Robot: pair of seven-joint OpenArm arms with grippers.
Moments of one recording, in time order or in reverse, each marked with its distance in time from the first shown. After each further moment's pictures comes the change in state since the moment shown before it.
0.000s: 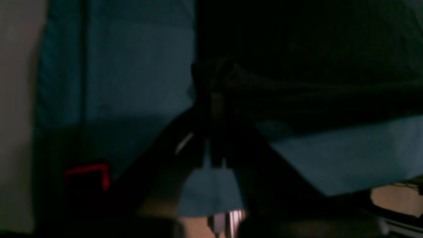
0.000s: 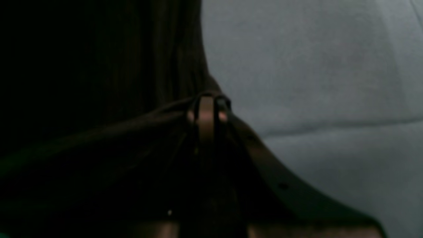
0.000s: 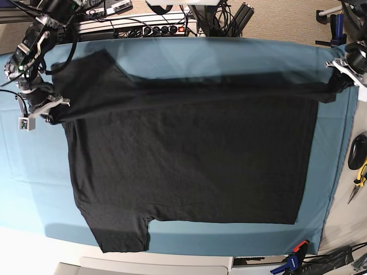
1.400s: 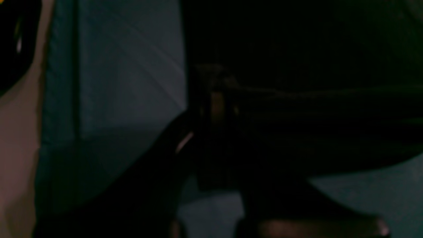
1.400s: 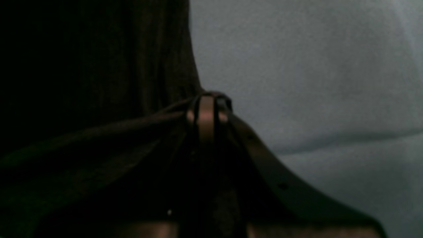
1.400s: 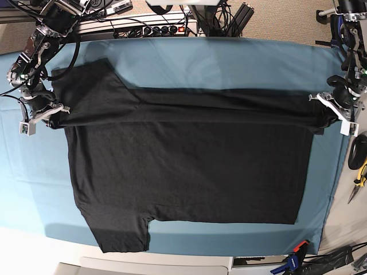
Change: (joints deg) left arm -14.1 -2.8 16.2 -5.7 13.8 6.9 -10.1; right arm 3.9 -0.1 0.0 -6.4 -2.1 0.0 3.0
